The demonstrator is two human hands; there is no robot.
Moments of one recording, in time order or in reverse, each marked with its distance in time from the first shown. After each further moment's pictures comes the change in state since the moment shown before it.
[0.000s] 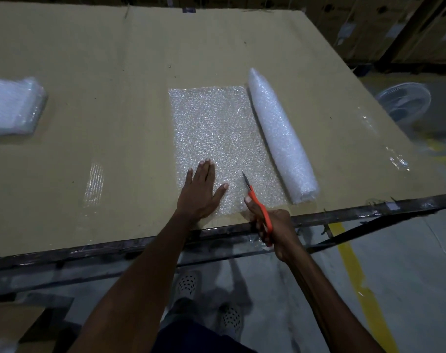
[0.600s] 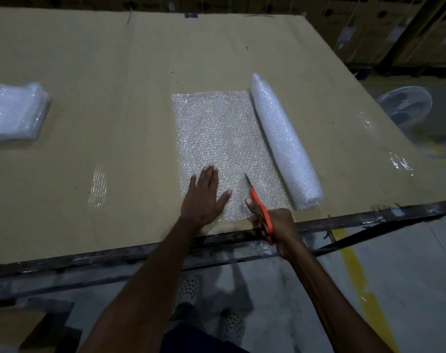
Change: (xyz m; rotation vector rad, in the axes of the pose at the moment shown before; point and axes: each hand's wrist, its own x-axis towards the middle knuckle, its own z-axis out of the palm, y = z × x) left_hand 0.001 -0.001 0.001 0.041 0.011 0.011; right_hand 0.013 -0.008 0.008 0.027 -0.003 -0.039
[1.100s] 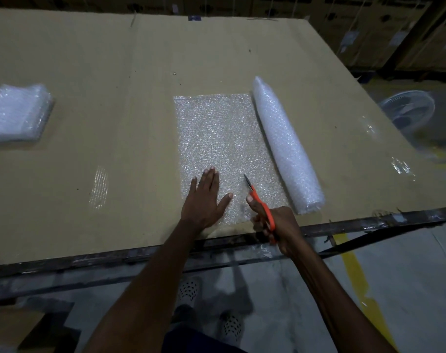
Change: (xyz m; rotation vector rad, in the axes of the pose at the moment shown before) left_hand 0.000 0.001 -0.001 0.015 0.005 -0.004; right_hand 0.008 -0.013 -0.002 -0.034 -0.030 0.029
